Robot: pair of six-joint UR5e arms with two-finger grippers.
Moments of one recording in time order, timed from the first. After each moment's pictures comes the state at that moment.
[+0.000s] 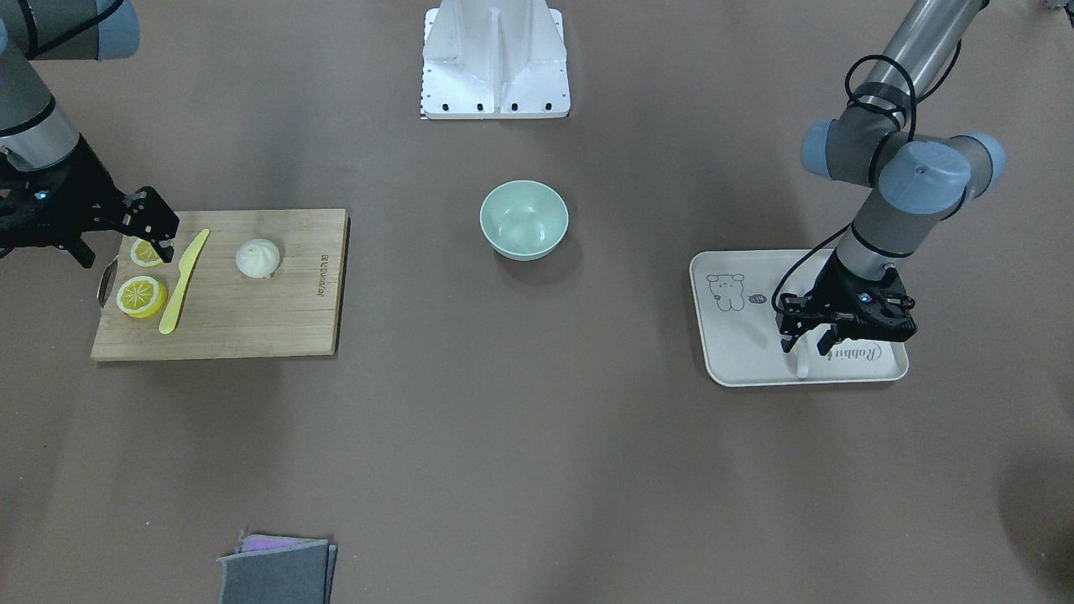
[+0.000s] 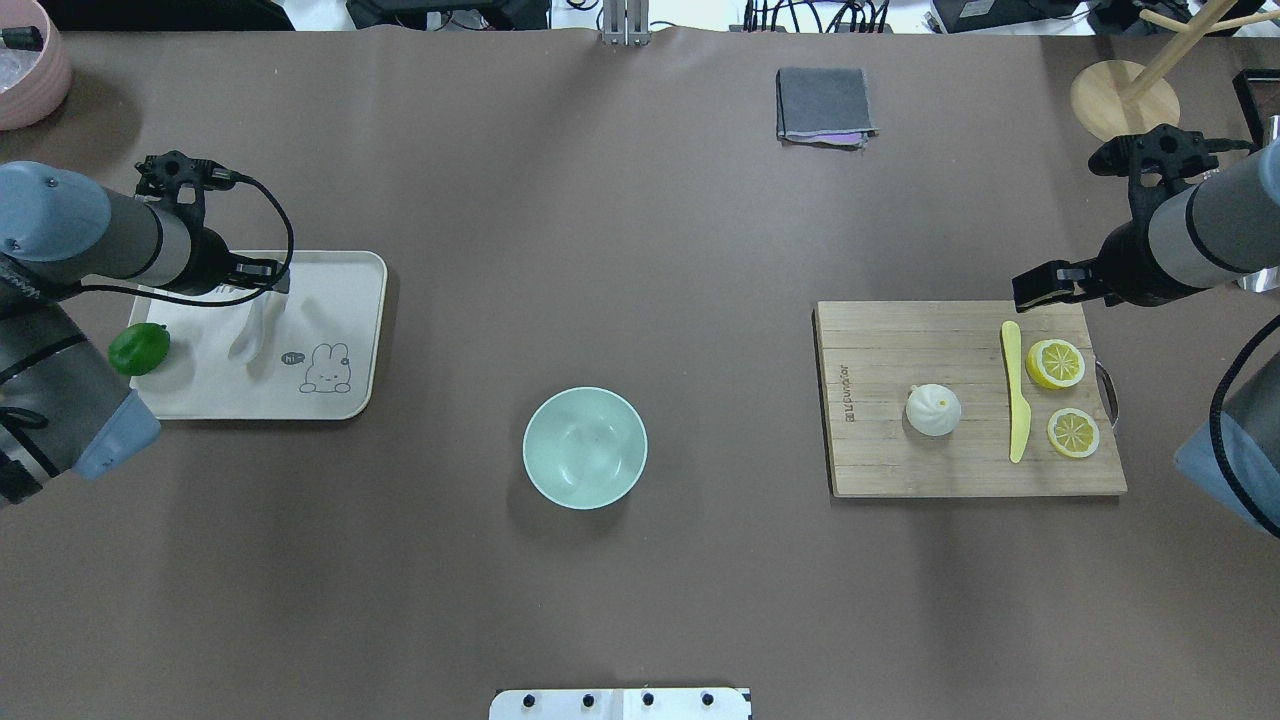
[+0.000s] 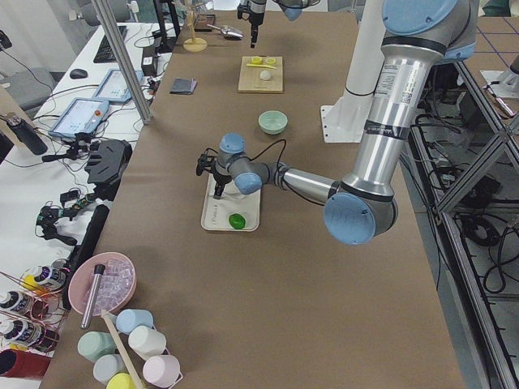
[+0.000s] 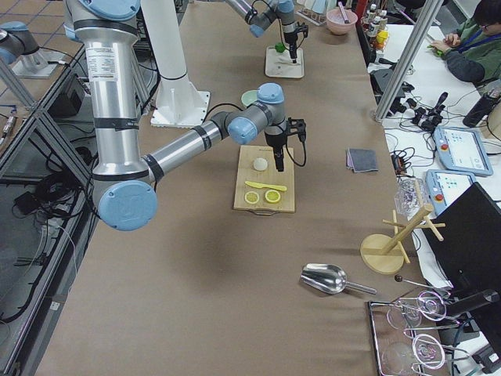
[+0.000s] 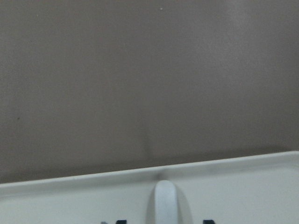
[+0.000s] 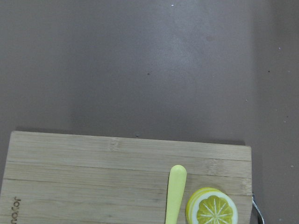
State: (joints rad) left arm -0.85 -1.82 -1.48 -2.25 -1.92 -0.90; right arm 0.92 -1.51 2.01 -1.40 2.01 0.82
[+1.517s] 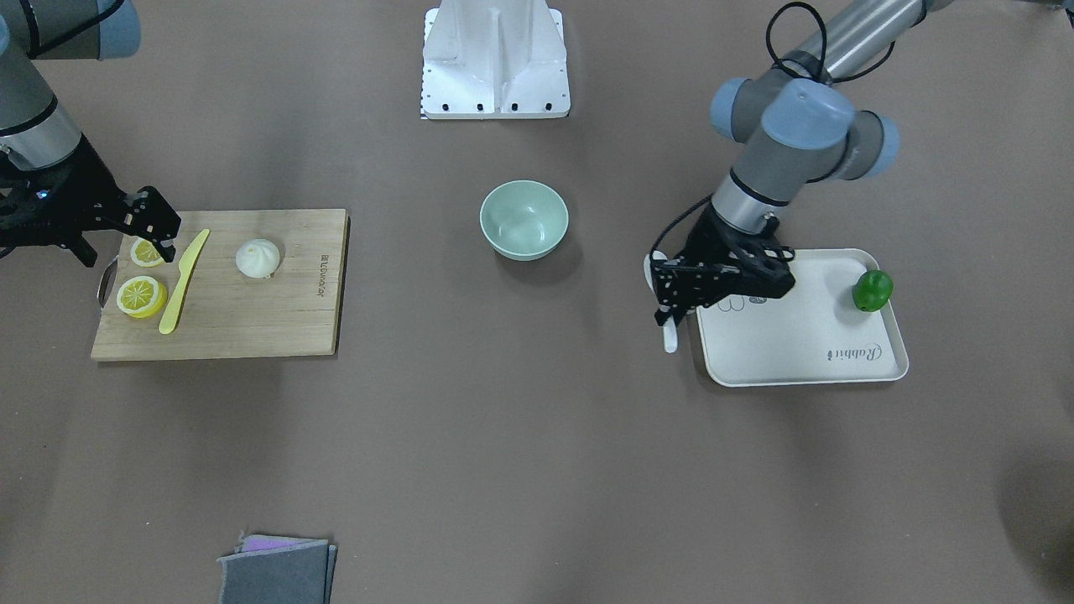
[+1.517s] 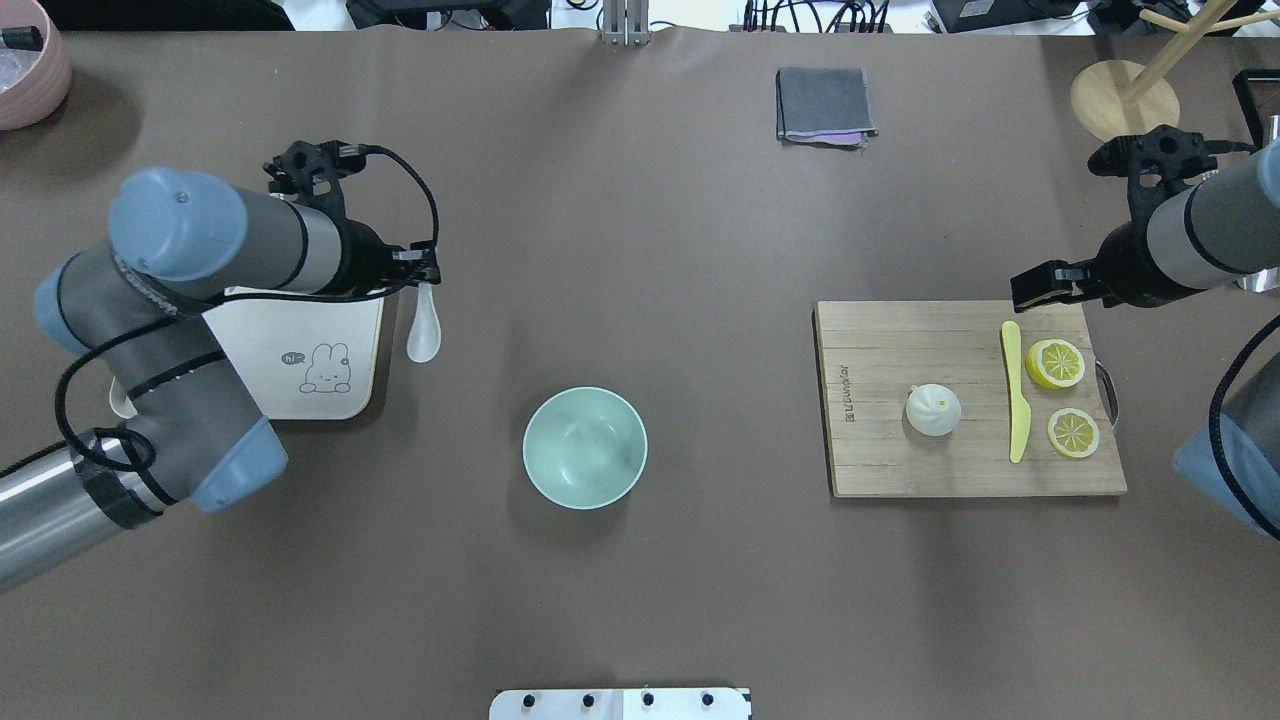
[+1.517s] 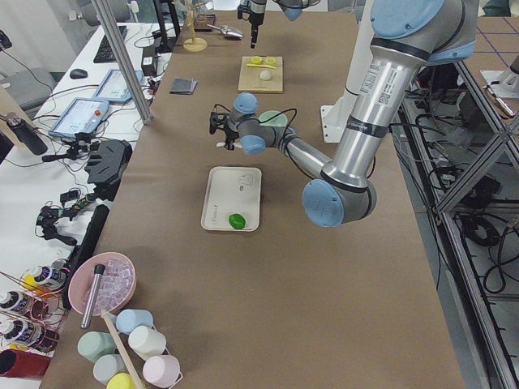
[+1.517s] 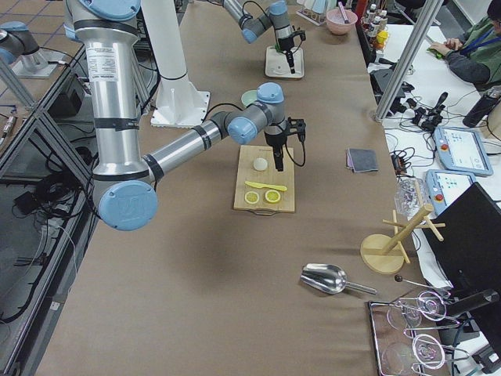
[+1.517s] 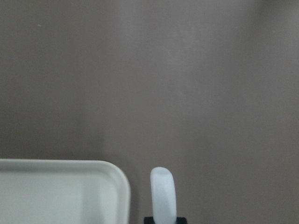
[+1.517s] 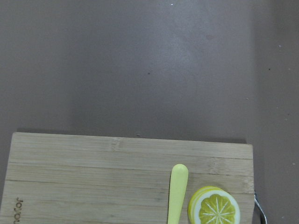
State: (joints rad) left arm -0.67 -2.00 -1.63 -2.24 -1.81 -1.35; right arm 0.92 -1.51 2.01 -1.40 2.01 0.84
